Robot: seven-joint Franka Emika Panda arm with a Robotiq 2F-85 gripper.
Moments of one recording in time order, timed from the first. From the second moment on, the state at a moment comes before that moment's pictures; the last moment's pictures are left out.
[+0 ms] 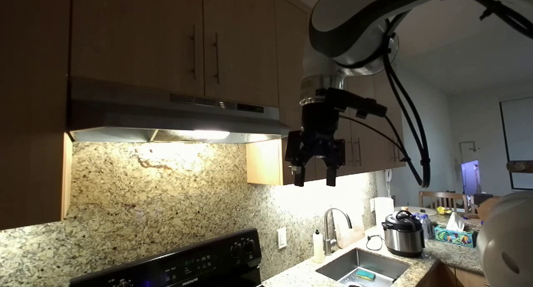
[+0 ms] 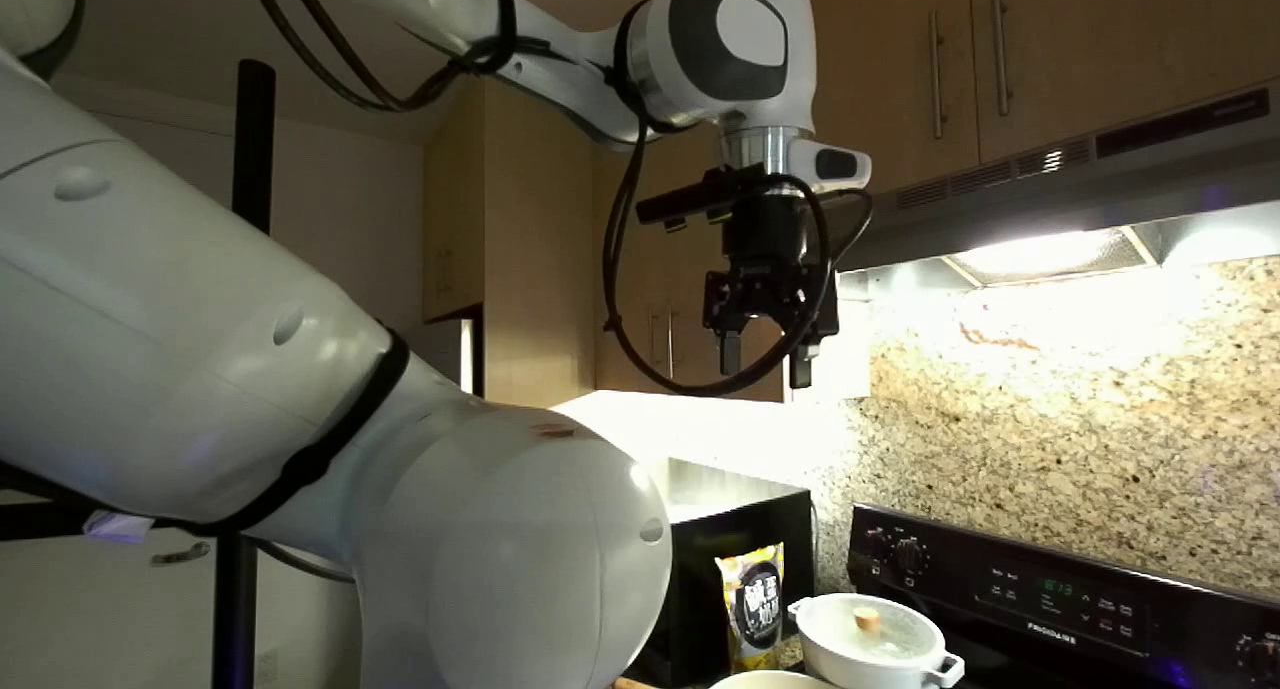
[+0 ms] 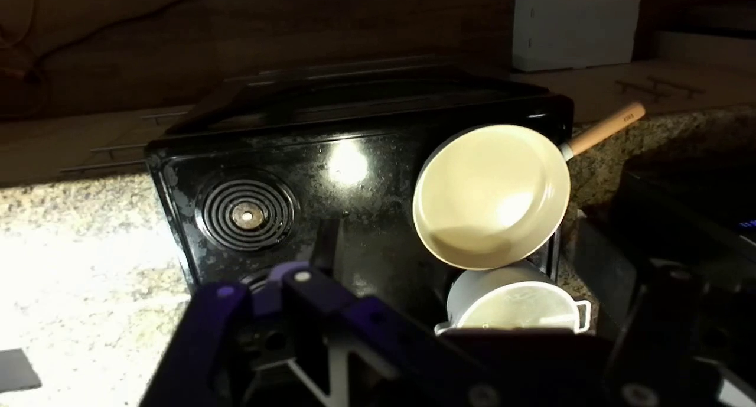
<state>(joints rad) 0.00 -0.95 0.07 -2.57 0.14 1.70 0.16</state>
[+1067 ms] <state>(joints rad) -0.04 -0.83 0.14 -2.32 -0.12 1.97 0.16</state>
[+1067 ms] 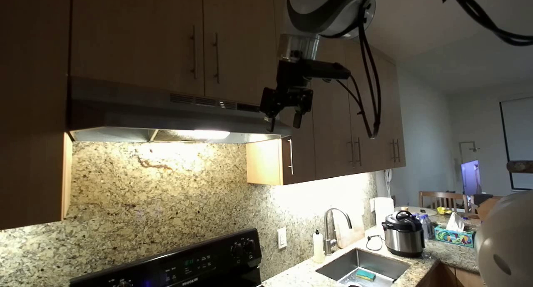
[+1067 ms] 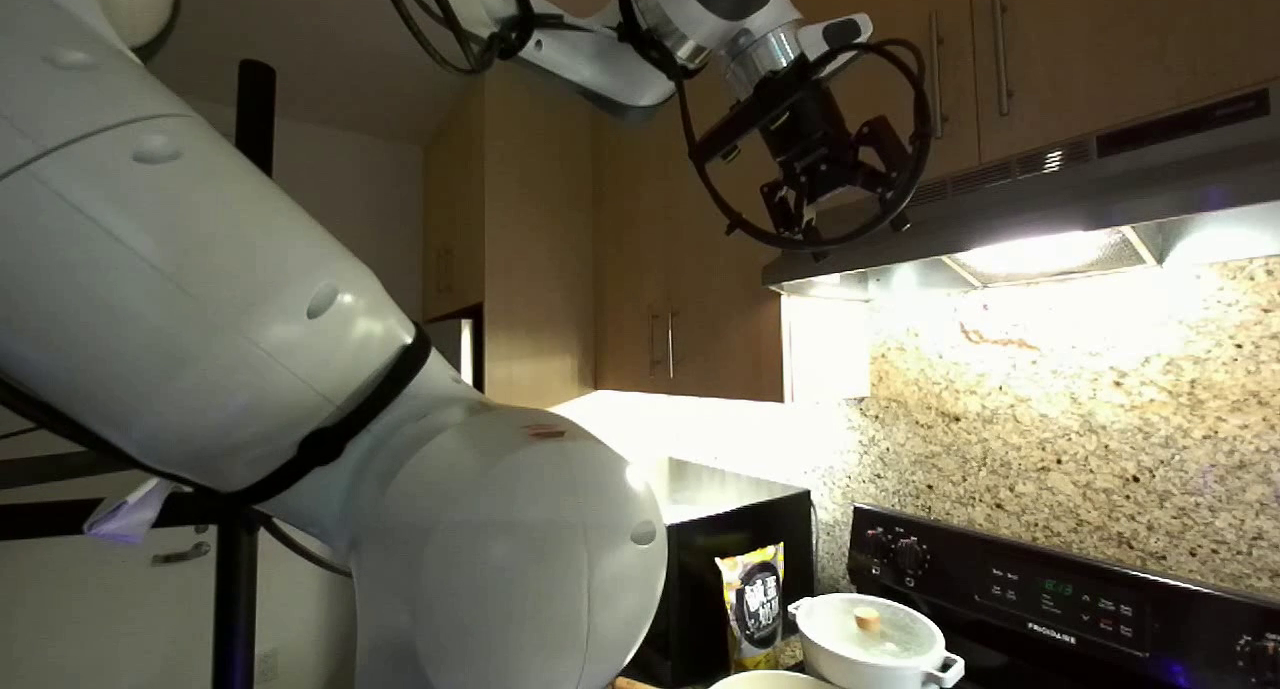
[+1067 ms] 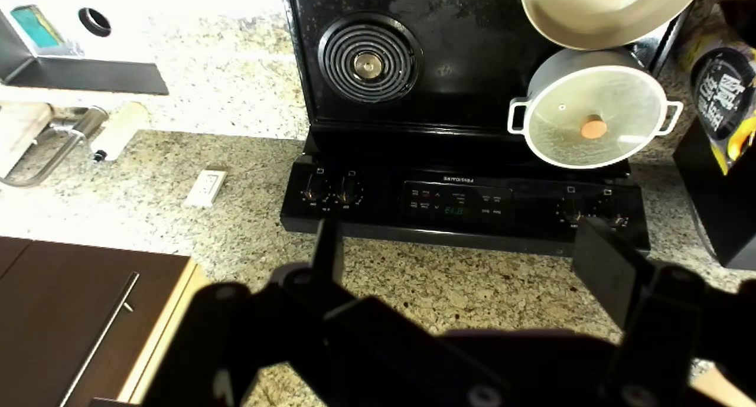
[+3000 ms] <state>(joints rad) -0.05 -0.48 0.04 -2.10 -0.12 2.65 0.16</state>
